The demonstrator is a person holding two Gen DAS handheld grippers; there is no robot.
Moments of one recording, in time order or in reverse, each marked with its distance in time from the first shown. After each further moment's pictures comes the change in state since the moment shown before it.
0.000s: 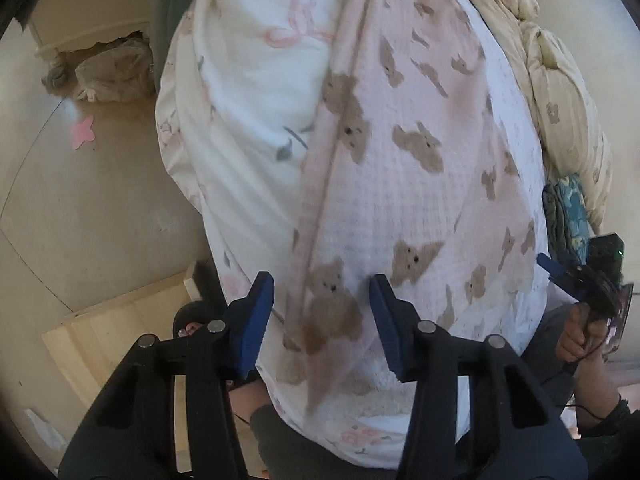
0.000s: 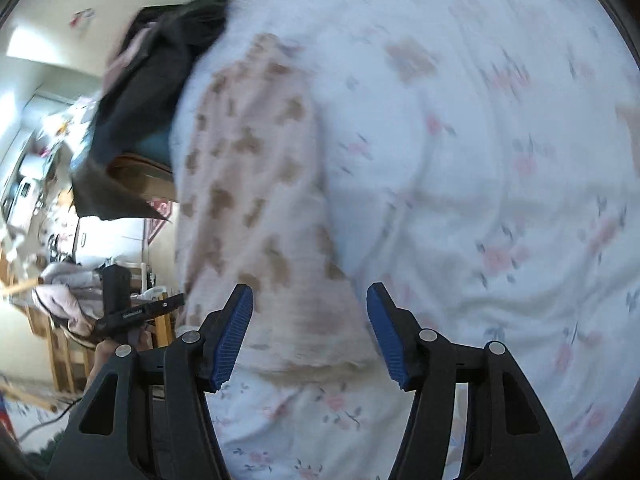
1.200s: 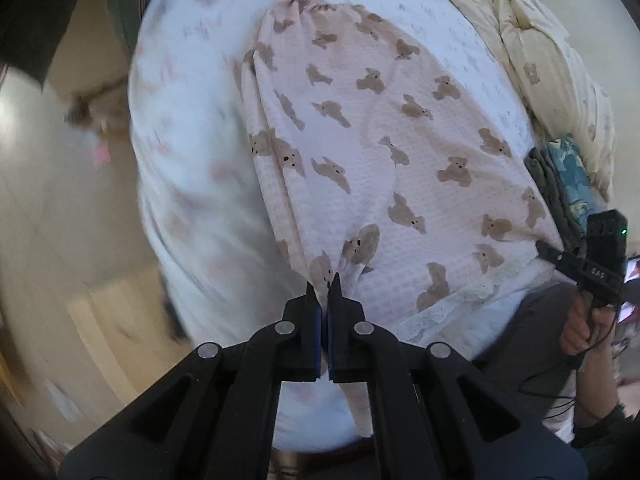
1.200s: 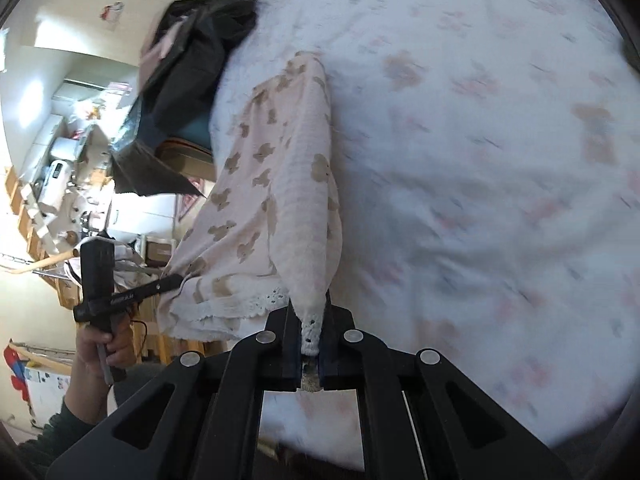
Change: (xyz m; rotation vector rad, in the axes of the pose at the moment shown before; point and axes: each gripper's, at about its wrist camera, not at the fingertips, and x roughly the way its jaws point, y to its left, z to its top) left arm -0.039 -0.173 -0.077 0.032 -0.020 0.148; right arm -0.101 -0.032 -0.024 -0.054 0.072 0.103
